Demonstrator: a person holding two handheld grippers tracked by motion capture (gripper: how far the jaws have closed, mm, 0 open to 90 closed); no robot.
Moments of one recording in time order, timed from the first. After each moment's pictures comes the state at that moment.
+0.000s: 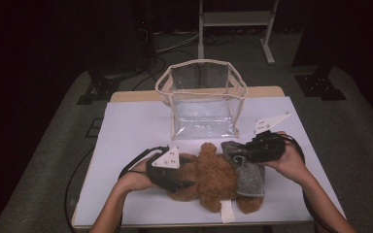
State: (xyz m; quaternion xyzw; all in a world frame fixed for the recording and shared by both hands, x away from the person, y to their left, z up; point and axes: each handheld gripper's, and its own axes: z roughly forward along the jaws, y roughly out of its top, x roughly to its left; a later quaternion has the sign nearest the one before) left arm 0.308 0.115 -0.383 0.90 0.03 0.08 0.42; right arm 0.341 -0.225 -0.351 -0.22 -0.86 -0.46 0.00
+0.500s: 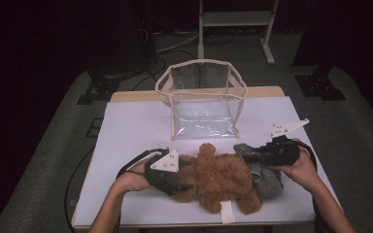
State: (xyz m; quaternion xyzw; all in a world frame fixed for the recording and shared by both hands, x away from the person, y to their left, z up) left arm 0.301 0.118 -0.380 0.91 0.00 0.08 0.41; right arm 0.337 -0.256 -0.370 -0.26 -0.84 -0.48 0.01
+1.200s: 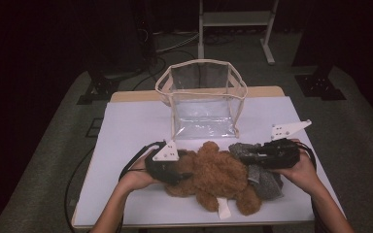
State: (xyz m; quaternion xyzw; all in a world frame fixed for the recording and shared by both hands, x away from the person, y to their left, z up) left arm 0.320 0.118 -0.384 0.89 0.11 0.12 0.43; right arm 0.319 -0.249 -0.354 -0.23 -0.84 -0.50 0.00
